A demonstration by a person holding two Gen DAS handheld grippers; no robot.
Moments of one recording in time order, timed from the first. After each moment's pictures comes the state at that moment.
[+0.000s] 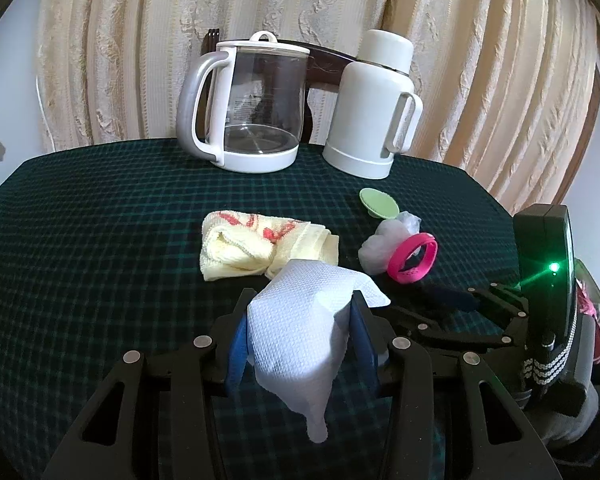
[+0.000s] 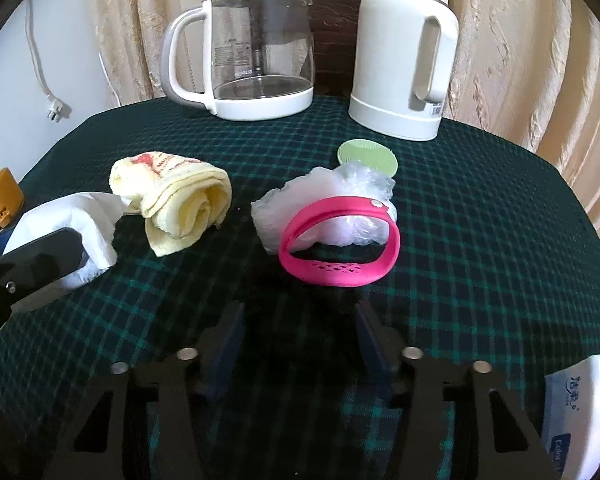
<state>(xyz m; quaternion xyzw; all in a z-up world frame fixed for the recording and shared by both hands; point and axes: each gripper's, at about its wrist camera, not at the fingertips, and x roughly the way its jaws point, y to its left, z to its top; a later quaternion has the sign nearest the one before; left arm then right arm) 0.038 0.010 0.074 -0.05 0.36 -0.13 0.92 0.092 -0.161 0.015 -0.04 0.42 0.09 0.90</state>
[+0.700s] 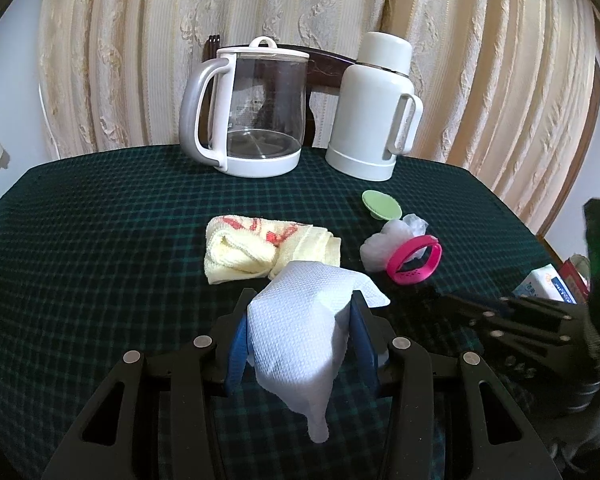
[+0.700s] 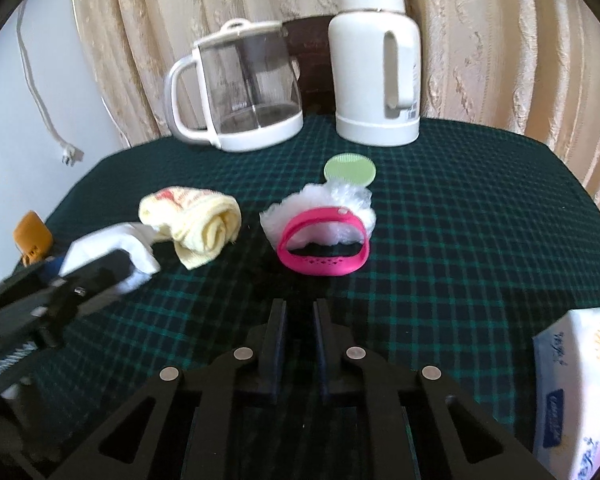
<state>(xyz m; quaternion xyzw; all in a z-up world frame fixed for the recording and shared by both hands) 0.037 0.008 0.076 -0.04 0.35 -0.12 0.93 0.061 -0.188 0.040 0.04 0.39 0.11 0.91</state>
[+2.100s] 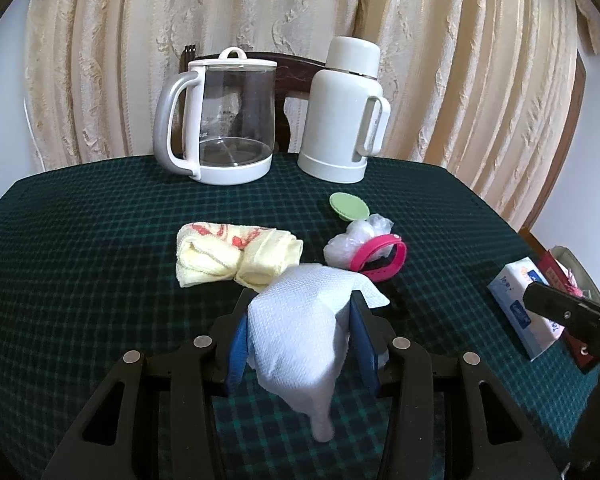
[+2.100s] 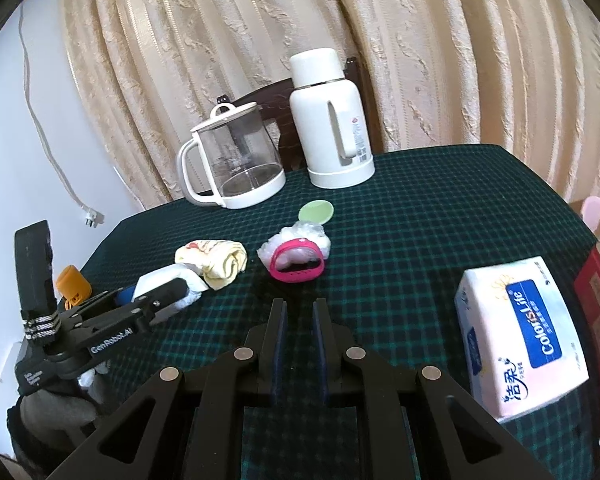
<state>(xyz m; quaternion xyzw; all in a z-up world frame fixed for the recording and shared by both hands) 0.022 -0.011 0.086 -0.03 0.34 -0.15 0.93 -0.015 -0.242 0.085 0.12 0.32 0.09 0.93</state>
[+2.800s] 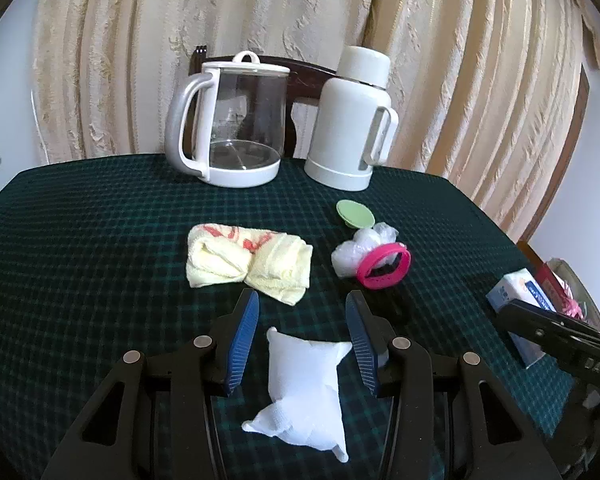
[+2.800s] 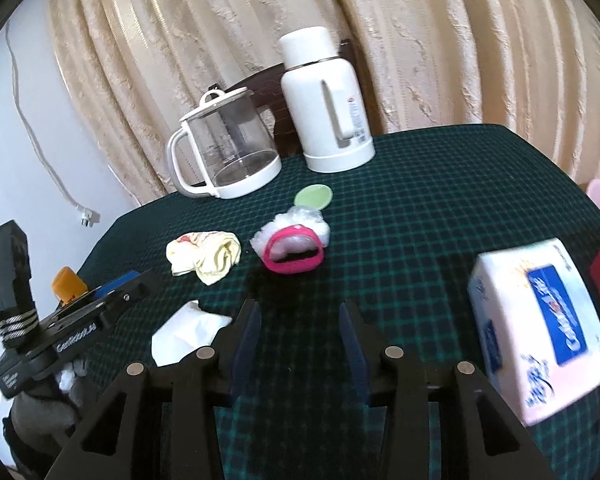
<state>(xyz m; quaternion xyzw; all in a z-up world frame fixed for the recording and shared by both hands) 0.020 0.000 0.087 -0.05 0.34 -0.15 0.93 -0.007 -0.245 0.067 0.14 0.34 0.09 0.92</state>
